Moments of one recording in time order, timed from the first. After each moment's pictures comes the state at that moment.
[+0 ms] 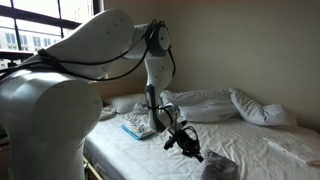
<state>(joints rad) 0.08 0.83 -0.06 -1.93 -1.24 2.17 1.07</state>
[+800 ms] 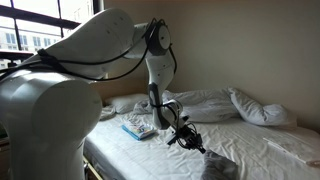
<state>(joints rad) 0.08 0.83 -0.07 -1.87 -1.31 2.24 1.28</state>
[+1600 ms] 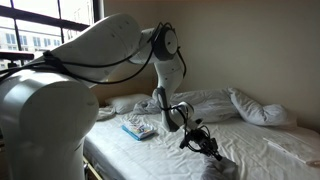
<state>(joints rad) 0.00 0.89 -0.10 -1.77 -1.21 2.10 1.20</state>
